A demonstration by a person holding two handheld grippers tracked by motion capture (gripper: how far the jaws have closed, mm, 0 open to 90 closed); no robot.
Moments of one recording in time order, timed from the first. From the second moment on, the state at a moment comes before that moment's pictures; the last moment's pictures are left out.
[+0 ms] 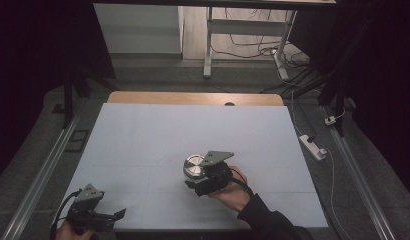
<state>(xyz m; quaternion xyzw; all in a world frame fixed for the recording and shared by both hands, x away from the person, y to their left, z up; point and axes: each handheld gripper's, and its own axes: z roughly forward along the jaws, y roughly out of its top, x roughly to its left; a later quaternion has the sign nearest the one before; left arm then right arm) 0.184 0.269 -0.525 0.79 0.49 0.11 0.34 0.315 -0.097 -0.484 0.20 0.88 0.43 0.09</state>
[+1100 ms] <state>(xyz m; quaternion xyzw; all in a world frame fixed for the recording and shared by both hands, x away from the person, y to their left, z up) 0.214 0.239 -0.502 0.81 0.39 0.08 0.42 0.312 -0.096 -0.476 0.19 0.88 0.43 0.09</state>
